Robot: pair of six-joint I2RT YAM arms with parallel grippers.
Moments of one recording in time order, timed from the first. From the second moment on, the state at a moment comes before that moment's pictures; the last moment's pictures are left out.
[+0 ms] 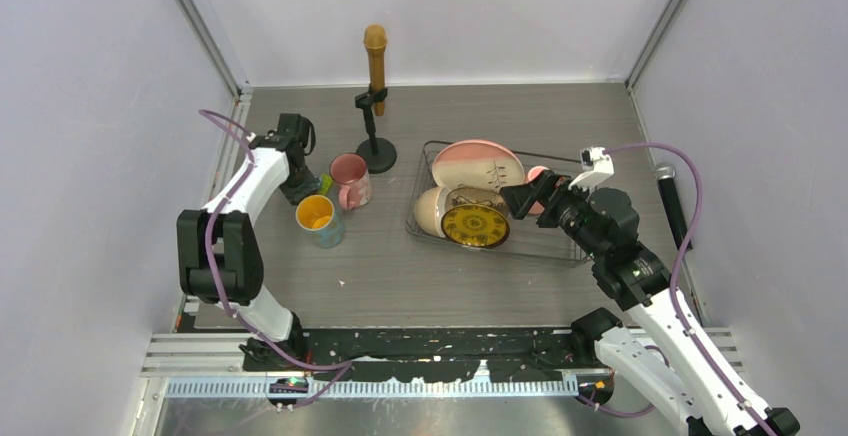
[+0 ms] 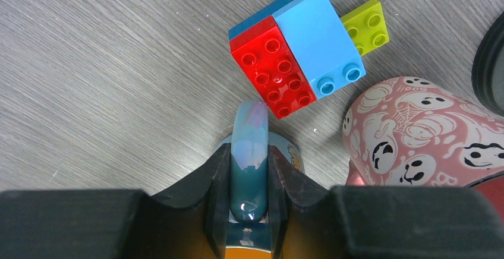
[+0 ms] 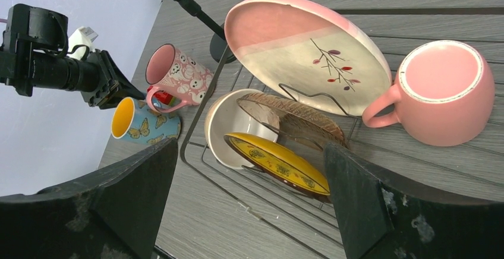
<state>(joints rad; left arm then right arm) -0.07 1.62 1.23 -0.84 -0.30 -0.71 0.43 0.62 0.69 -0.28 -0.02 0.60</state>
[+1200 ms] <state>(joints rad) -0.14 0.79 0.85 -0.54 -0.07 -0.62 0.43 1.06 1.00 -0.70 0.60 0.83</state>
